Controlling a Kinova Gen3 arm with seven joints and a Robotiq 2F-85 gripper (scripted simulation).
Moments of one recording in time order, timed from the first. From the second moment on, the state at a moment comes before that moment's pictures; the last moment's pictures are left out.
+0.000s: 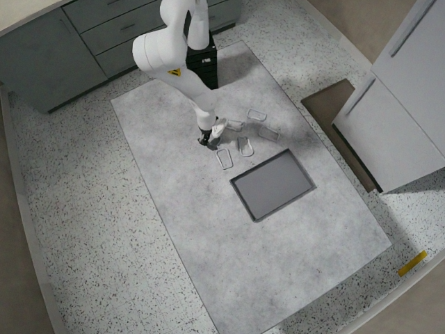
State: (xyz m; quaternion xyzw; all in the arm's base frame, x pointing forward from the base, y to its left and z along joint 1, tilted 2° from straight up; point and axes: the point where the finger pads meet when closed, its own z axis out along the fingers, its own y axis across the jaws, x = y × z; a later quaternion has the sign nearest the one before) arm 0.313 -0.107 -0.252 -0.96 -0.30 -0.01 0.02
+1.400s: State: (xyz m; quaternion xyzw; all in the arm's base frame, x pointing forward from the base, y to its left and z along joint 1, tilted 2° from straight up) arm 0.314 -0.108 -0.251 -0.96 -0.30 -0.01 0.02
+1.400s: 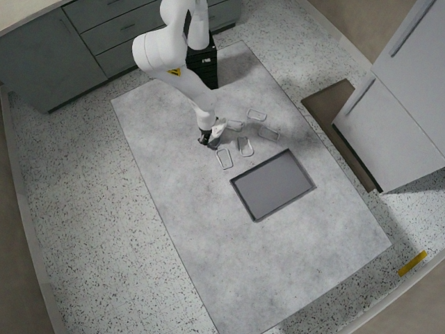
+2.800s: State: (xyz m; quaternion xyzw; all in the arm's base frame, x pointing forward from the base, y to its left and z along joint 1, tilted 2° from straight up) arm 0.315 -0.108 -0.250 -0.96 -0.30 -0.01 0.02
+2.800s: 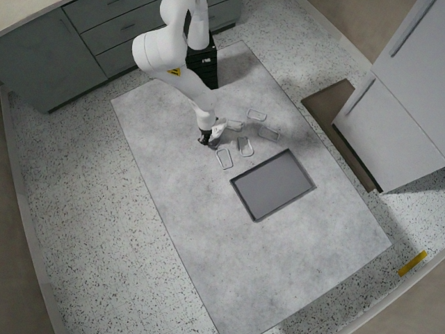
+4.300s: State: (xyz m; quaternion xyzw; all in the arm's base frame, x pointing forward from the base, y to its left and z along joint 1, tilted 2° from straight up) arm 0.315 -0.108 -0.249 -0.95 -0.30 -0.01 0.02
